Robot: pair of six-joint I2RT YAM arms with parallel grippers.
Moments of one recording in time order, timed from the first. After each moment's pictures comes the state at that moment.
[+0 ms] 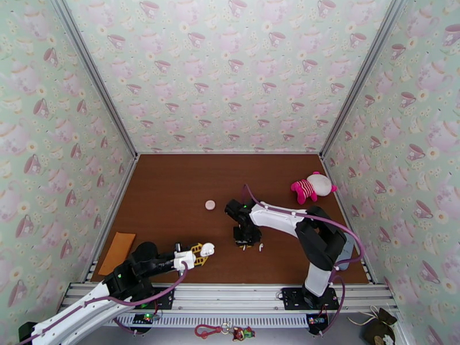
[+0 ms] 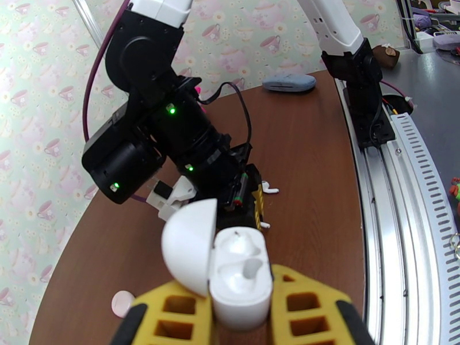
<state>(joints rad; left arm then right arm) -0.89 0.30 0.26 -0.17 0.35 0.53 0.86 1.80 1.17 -0.96 -0.10 0.74</state>
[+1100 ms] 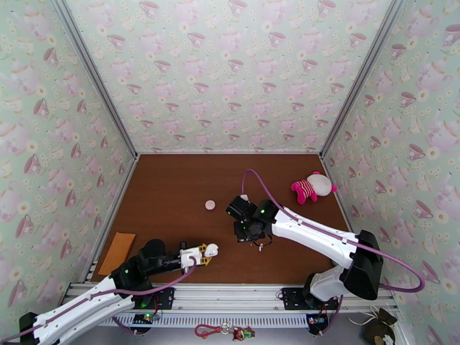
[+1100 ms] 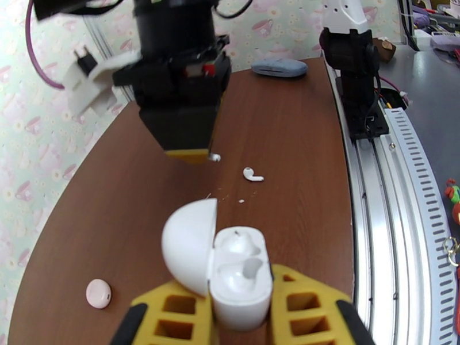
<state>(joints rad) -0.91 0.47 0.27 -0.09 0.33 0.45 1.00 1.45 1.26 -1.09 0.09 0.78</state>
